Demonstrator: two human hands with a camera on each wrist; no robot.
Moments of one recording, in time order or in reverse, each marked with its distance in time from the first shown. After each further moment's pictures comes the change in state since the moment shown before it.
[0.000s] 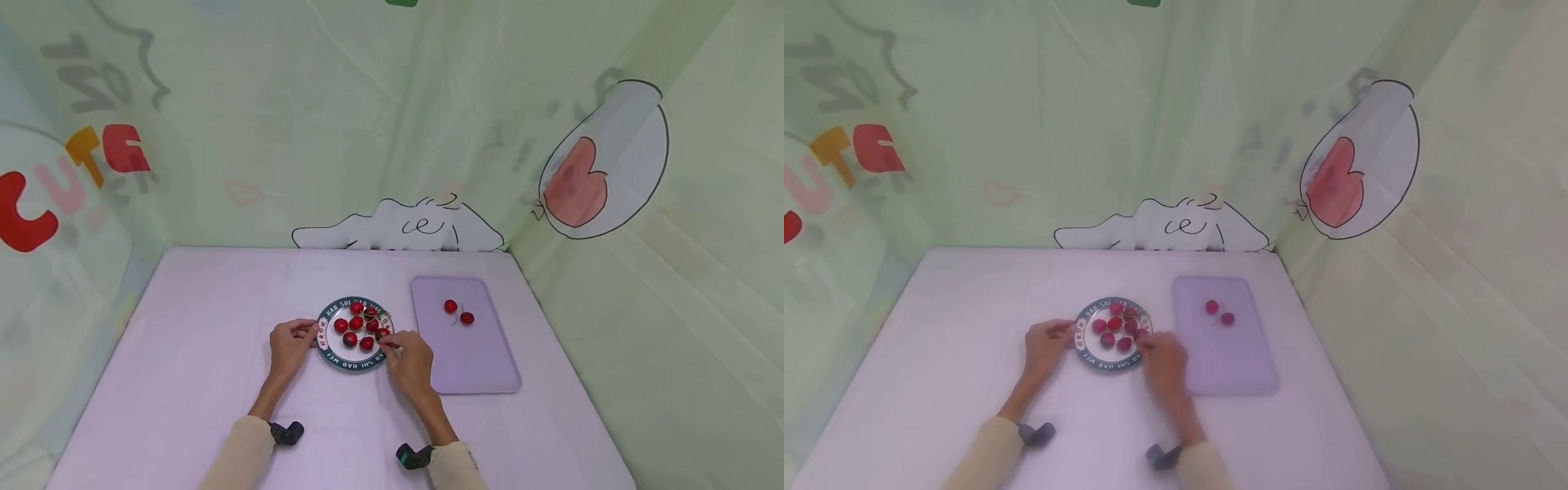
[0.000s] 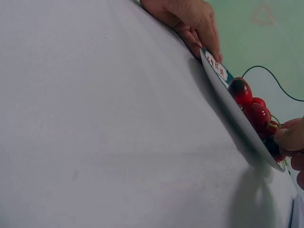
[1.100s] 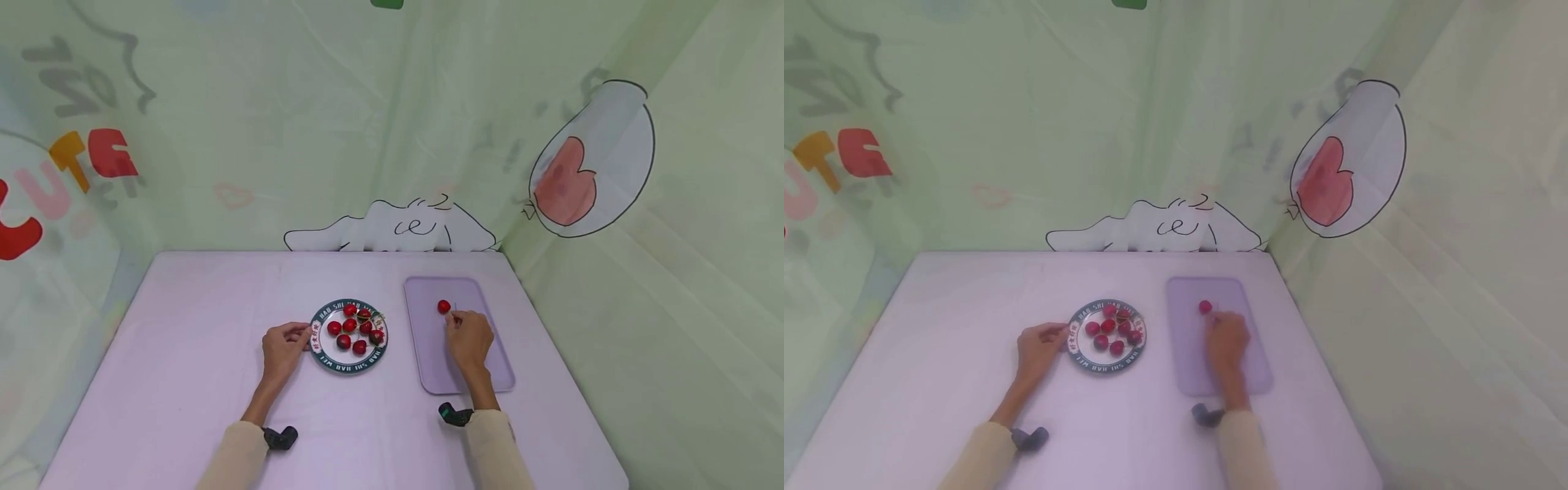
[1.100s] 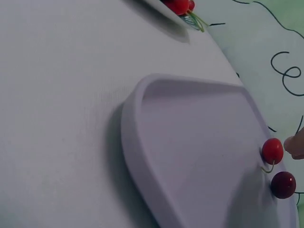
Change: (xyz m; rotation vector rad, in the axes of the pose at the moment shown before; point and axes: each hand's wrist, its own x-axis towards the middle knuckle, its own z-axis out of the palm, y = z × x) left_hand -0.004 0.004 0.000 0.032 0.009 -0.003; right_hand 0.050 0.110 -0.070 -0.164 0.149 0.240
